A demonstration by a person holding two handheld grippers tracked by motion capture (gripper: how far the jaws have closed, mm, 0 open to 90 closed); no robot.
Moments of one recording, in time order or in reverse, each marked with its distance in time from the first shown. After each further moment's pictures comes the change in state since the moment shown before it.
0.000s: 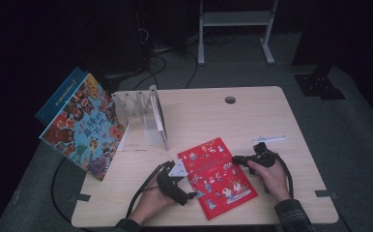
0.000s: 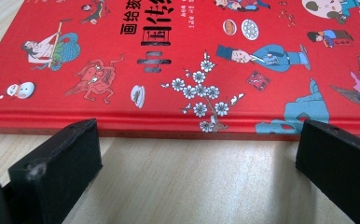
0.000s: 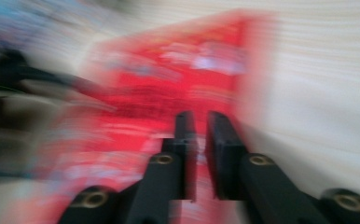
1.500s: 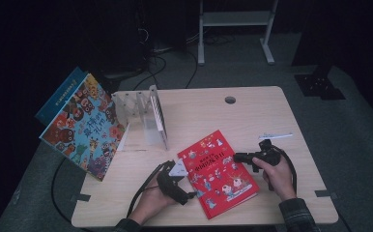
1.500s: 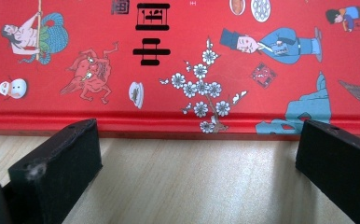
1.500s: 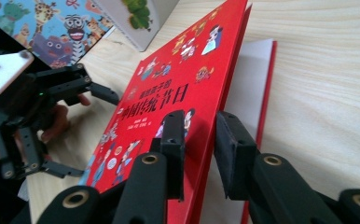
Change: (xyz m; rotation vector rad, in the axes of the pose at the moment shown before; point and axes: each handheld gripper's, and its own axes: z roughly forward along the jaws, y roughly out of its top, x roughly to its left) left arm 0.001 0.000 0.000 0.002 -0.006 0.008; right arm 0.010 0.011 -0.020 0.003 -0.047 -0.061
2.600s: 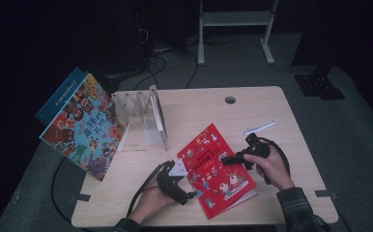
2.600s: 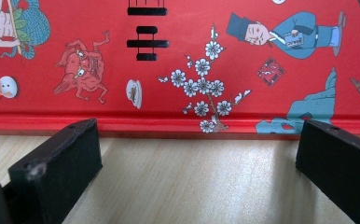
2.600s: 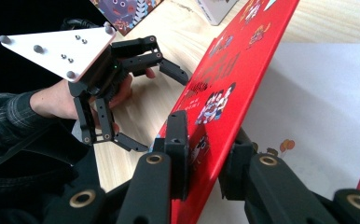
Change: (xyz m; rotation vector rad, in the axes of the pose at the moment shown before) left arm 0.000 0.000 -0.001 0.004 0.002 -0.005; right arm 0.030 0.034 0.015 0.199 0.207 -0.099
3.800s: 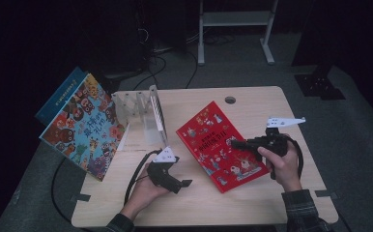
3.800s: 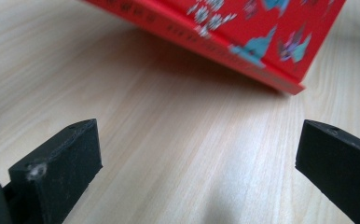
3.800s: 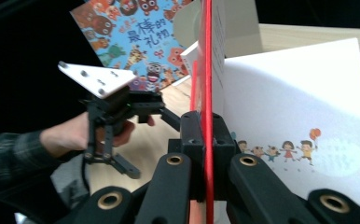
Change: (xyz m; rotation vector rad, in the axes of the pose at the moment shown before) left arm 0.023 0.013 -0.039 -0.176 -0.050 -0.131; right arm 0.043 0.008 -0.052 -0.321 -0.080 -0.169
